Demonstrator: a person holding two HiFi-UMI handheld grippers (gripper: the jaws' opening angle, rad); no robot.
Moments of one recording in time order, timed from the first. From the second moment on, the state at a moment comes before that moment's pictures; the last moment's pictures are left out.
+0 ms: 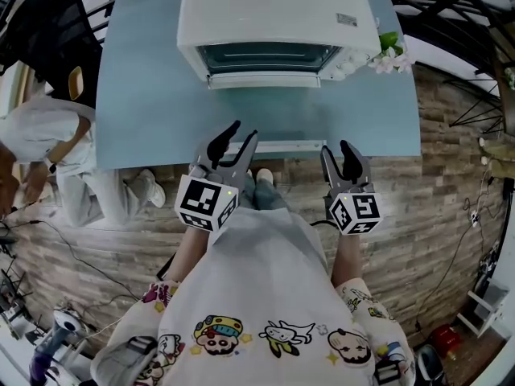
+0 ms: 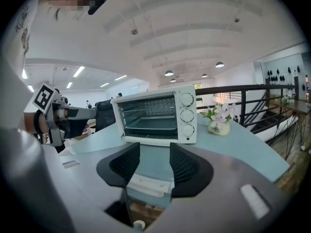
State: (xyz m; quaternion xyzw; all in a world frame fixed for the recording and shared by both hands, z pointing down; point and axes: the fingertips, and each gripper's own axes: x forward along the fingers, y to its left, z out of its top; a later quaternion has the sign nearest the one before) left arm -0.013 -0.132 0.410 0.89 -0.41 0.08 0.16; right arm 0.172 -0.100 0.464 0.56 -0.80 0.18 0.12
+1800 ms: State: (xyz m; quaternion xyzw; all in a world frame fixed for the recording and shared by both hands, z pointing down) left arm 0.026 -0.105 0.513 0.90 -0.34 0.14 0.23; right arm 0.171 -0.102 0.619 0.59 -0.74 0.26 0.16
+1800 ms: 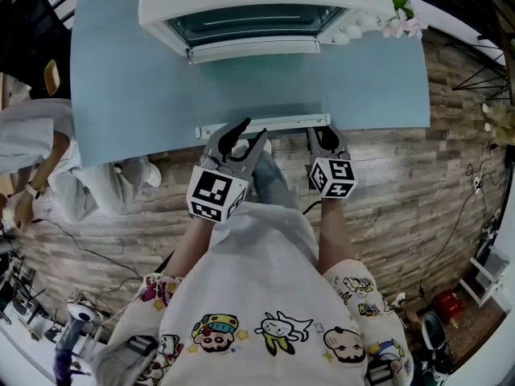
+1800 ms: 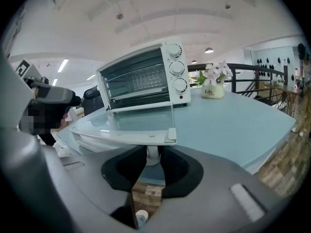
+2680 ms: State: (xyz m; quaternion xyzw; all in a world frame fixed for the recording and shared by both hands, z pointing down) left arm 0.022 -0.105 0.483 0.90 -0.36 0.12 0.21; right arm 0.173 -0.105 0.569 0.59 -0.76 0.23 0.13
